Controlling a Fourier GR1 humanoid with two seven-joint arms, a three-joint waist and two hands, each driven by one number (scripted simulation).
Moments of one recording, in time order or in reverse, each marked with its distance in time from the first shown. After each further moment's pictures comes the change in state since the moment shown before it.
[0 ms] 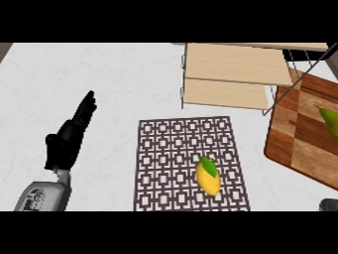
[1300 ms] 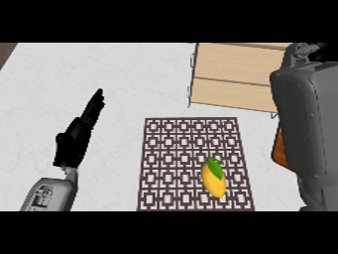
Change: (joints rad) left arm -0.027 -0.008 -0.044 0.011 -0.001 0.014 -0.006; right arm 0.007 0.105 0.309 0.637 0.209 -0.339 -0.141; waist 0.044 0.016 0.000
